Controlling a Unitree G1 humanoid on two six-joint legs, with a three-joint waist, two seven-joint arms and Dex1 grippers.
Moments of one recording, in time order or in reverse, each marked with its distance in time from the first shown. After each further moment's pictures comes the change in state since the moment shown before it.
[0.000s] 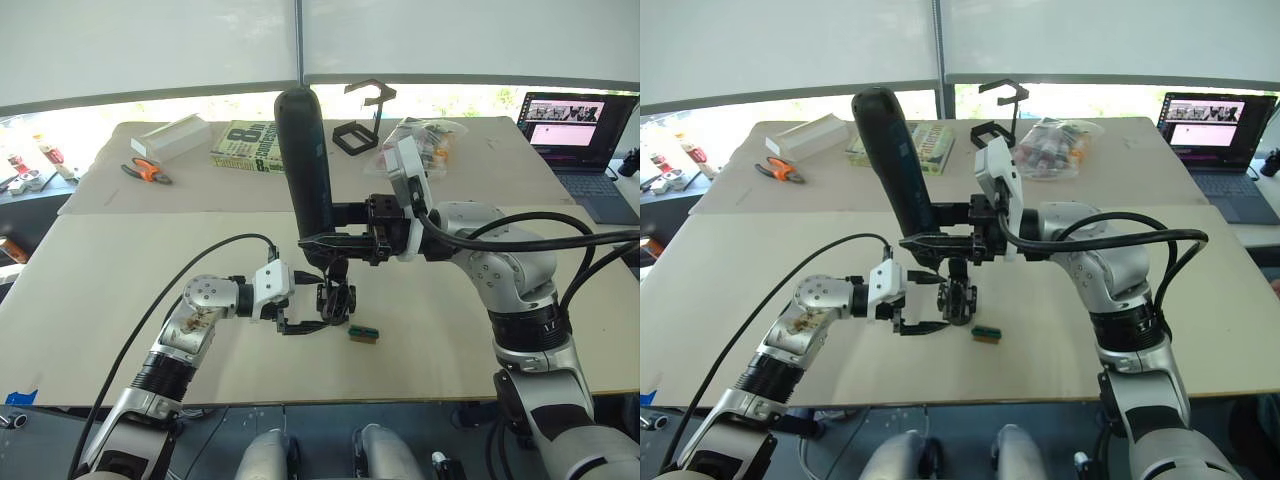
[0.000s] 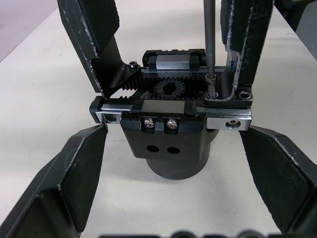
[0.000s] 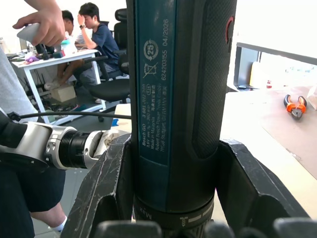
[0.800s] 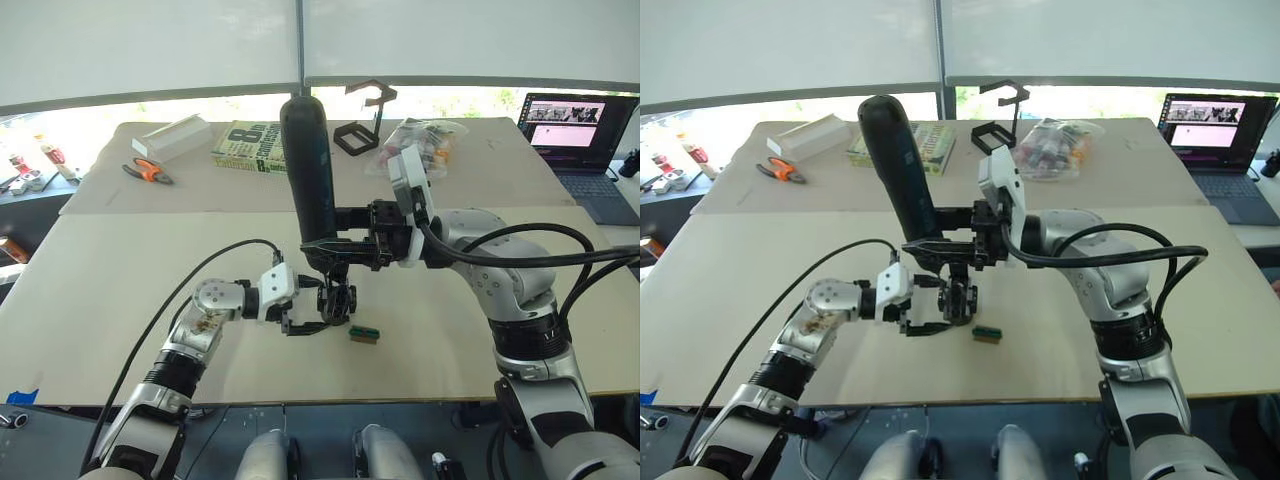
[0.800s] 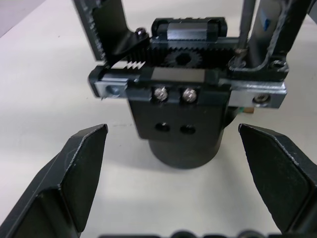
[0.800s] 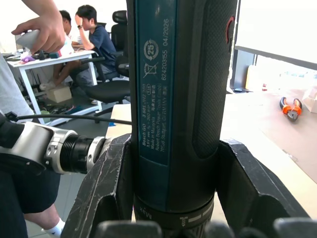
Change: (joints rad) left arm -0.035 -0.068 -0.022 0.156 0.050 -0.074 0.016; right arm 0.050 0.001 -0.002 -0.027 -0.009 -0.037 -0.015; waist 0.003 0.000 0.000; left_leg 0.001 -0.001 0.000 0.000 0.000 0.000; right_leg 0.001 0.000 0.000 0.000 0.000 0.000
